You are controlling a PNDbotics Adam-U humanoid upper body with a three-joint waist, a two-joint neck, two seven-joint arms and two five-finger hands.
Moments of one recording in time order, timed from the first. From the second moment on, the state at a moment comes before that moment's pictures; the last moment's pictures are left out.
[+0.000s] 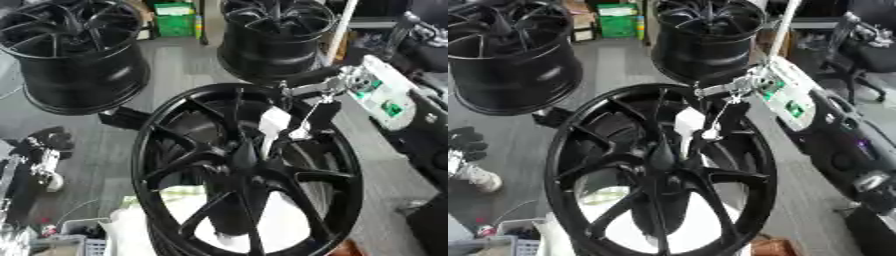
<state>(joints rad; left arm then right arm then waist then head) -0.03 0.18 0.02 -1.79 -0.03 0.00 -0.06 -0.79 -0.54 0.45 -1.30 0.46 -0.33 0.84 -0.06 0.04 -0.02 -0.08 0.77</state>
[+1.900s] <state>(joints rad) -0.03 0.18 0.02 -1.79 -0.03 0.00 -0.06 -0.81 -0.63 0.26 -1.45 0.31 -0.31 0.69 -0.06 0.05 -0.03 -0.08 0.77</state>
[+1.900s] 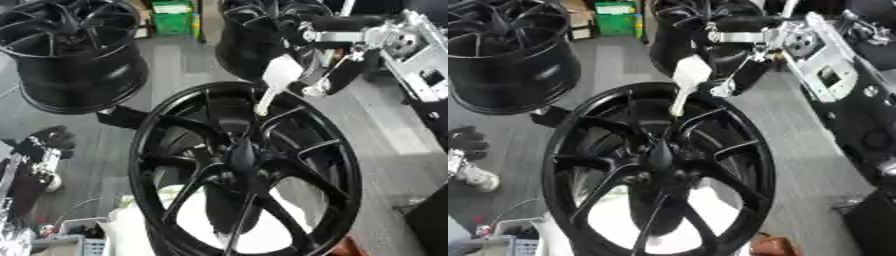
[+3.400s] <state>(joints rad) -0.04 0.18 0.03 -1.79 -0.04 0.00 -0.02 -0.09 -0.59 -0.41 -1.46 0.46 -0.03 0.18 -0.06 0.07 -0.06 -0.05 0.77</state>
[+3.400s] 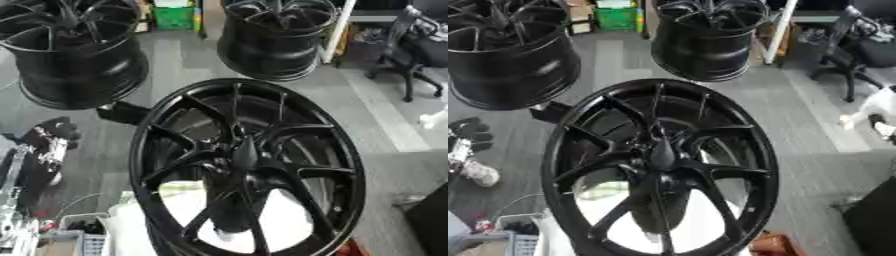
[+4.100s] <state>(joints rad) -0.05 0.18 0.04 -1.79 -0.04 0.00 -0.02 -0.05 -0.45 -0.50 -1.57 0.41 0.02 -0.10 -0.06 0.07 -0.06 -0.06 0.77</state>
